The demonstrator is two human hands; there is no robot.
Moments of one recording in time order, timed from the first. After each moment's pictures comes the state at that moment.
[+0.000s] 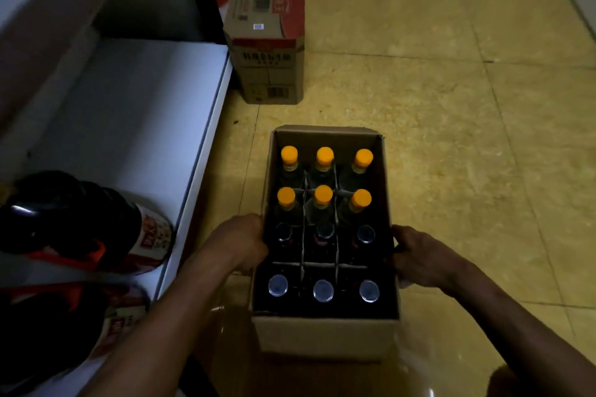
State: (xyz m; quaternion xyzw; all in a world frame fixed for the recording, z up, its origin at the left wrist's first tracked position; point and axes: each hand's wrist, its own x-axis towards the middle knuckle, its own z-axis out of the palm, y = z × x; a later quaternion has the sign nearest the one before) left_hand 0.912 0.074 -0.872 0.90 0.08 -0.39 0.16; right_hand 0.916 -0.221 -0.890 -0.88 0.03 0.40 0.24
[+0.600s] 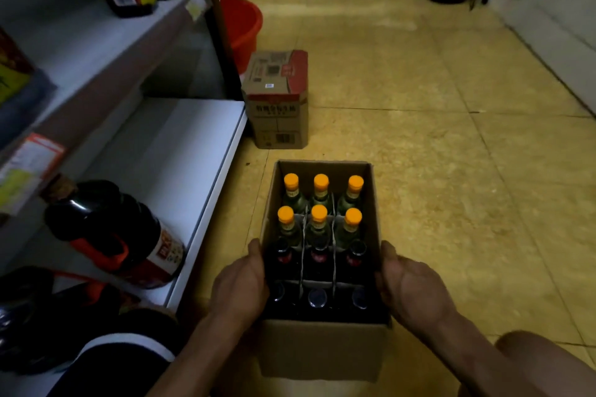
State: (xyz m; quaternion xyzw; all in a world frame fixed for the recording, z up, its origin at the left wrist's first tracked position) left_hand 0.831 0.049 -0.883 0.98 0.09 -0.16 0.12; right_hand 0.853 -0.216 -0.890 -0.98 -0.14 0.13 0.05
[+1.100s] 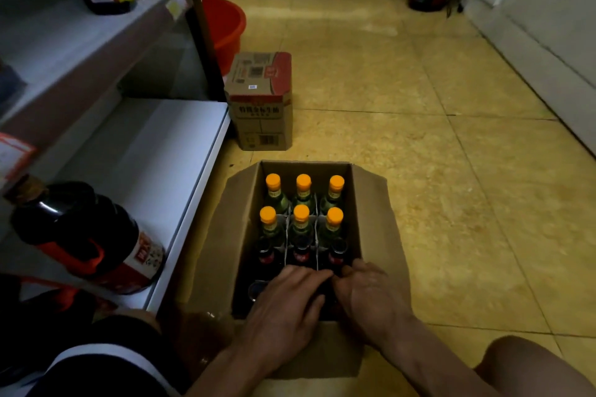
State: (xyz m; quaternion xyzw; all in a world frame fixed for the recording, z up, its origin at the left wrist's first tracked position) left_hand 0.810 -0.012 -0.895 0.94 -0.18 -0.06 0.28; right_hand 0.846 -0.183 -0.879 -0.95 -0.26 0.16 -0.04
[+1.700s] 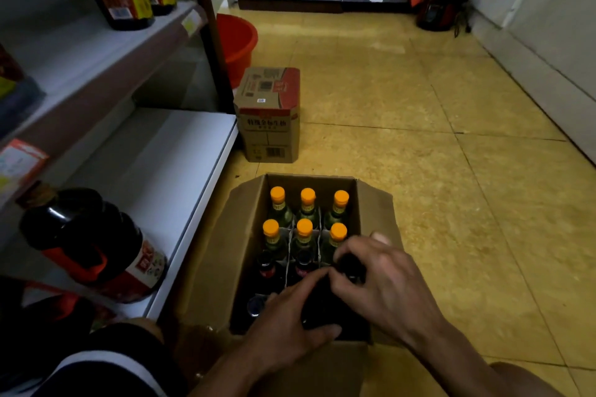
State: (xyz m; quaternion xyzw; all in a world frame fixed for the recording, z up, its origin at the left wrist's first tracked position) left_hand 0.821 -0.014 -0.902 0.87 -0.05 -0.22 0.43; right_hand 0.856 -0.197 -0.828 -0.93 -0.23 -0.05 0.29
